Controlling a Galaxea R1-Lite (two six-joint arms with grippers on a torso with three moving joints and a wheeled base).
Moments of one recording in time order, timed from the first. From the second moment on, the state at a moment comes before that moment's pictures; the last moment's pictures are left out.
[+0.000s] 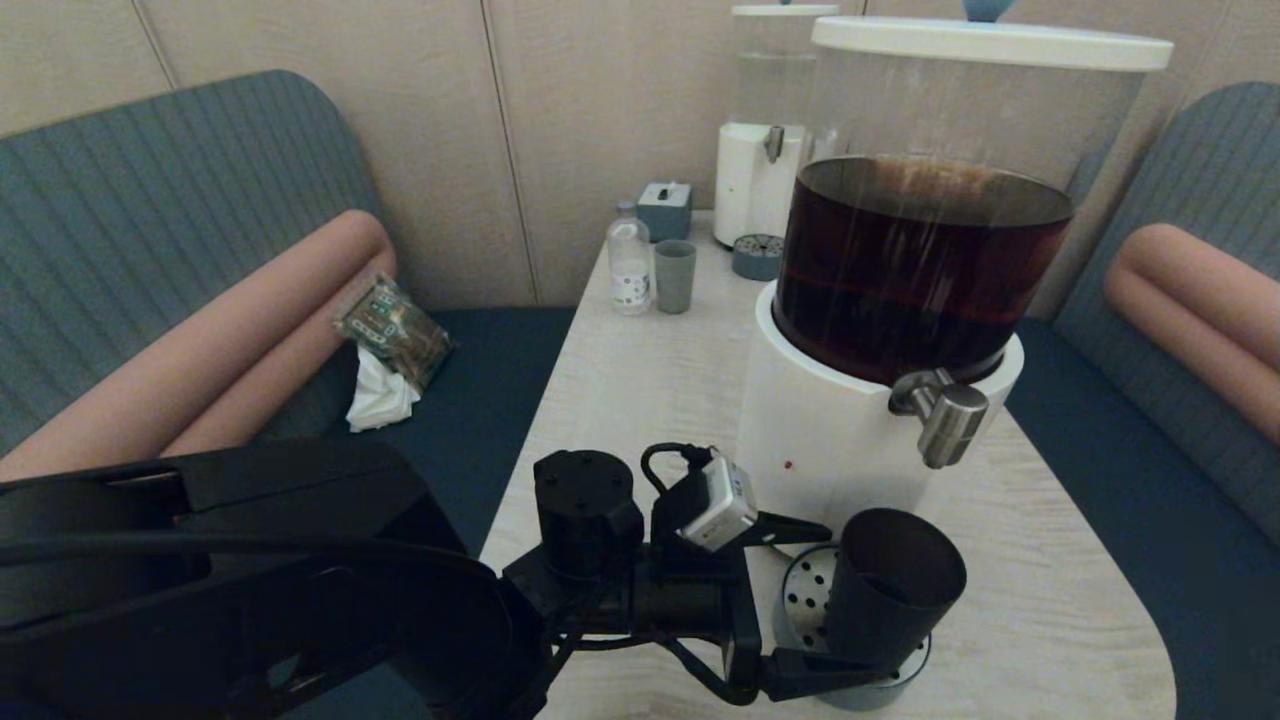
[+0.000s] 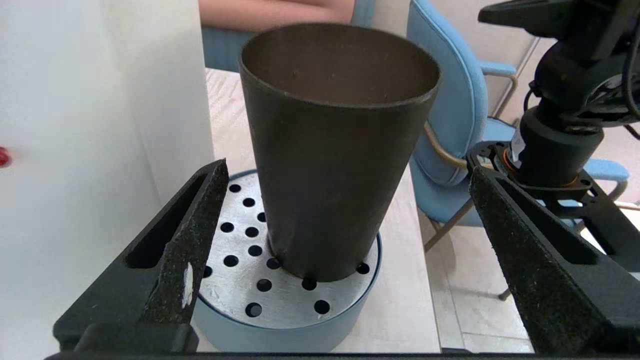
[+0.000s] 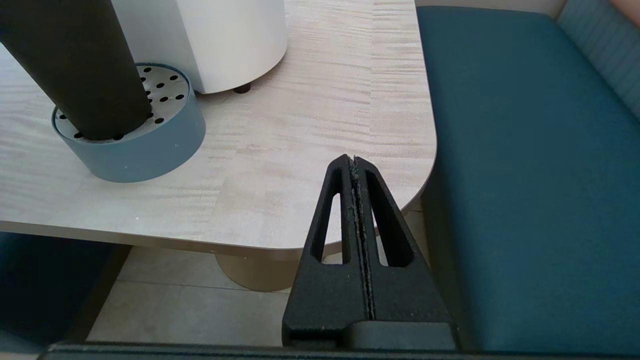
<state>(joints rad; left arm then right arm) -0.76 2.20 -0.81 -1.39 -0.81 0.03 0.00 0.00 -0.01 0.05 0.00 0.05</state>
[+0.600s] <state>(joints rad) -0.76 2.25 -0.88 -1.37 -0.78 0.03 0.00 0.00 -0.01 0.05 0.00 0.05</state>
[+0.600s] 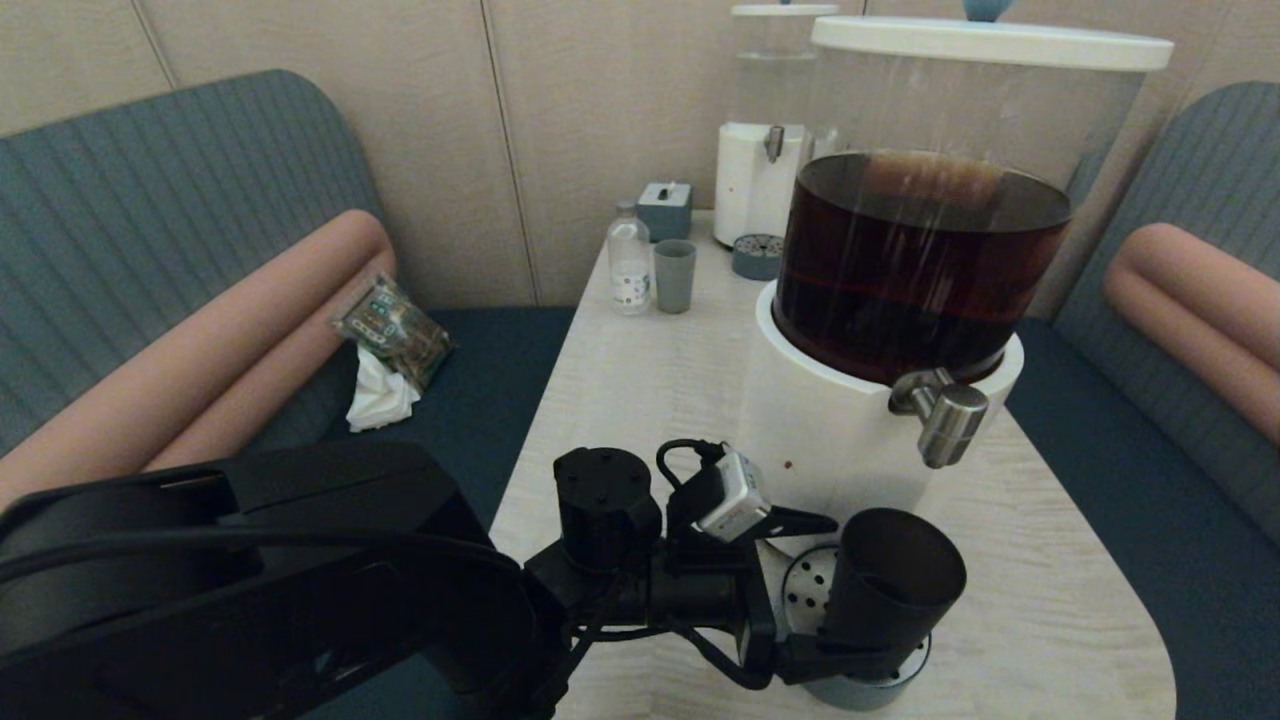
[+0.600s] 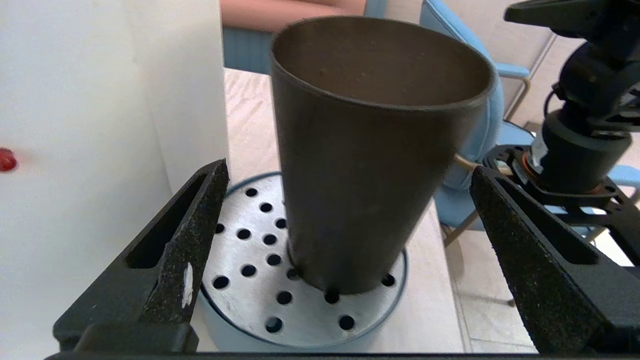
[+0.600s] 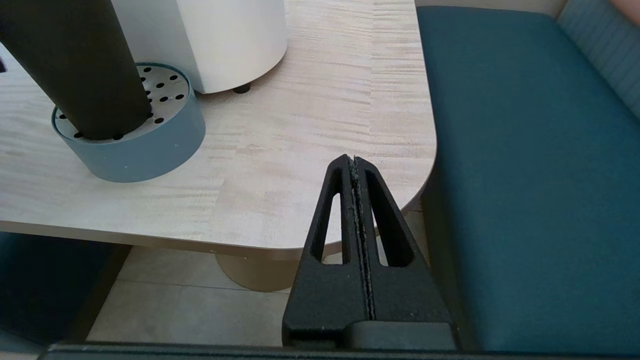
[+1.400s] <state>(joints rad) -0.76 2.28 -0.96 -1.35 -0.76 0.02 0.00 0.00 -0.01 0.05 0.00 0.05</state>
